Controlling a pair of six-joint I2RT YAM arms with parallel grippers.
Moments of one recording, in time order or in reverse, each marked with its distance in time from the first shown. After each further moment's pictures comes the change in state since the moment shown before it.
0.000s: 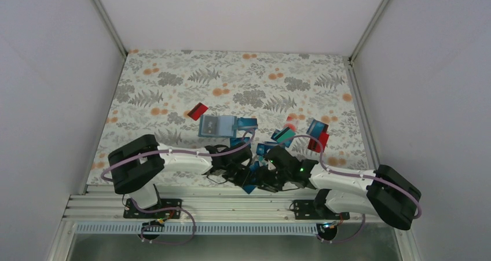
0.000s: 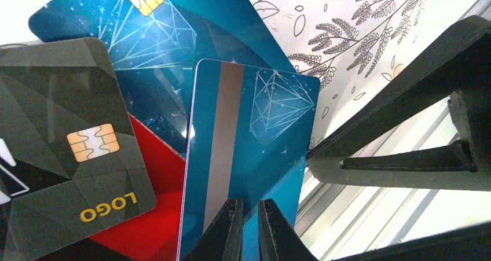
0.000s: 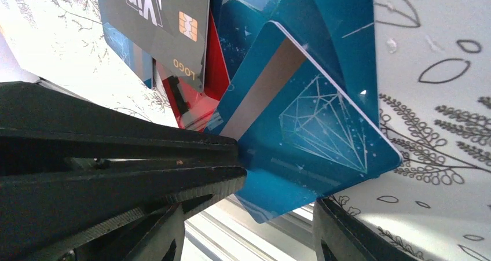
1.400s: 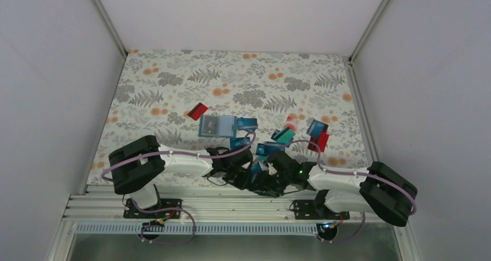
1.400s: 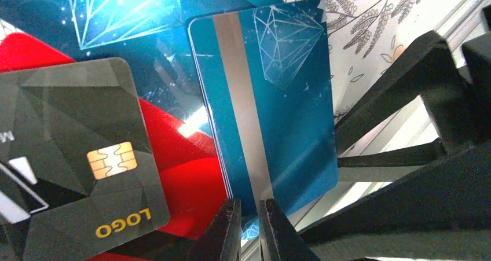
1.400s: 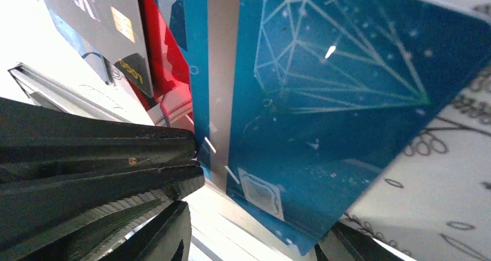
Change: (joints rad) left arm -0.027 0.007 -0.008 0.014 0.016 -0.021; right arm -0.003 0.050 -0.051 0.058 -0.096 0.024
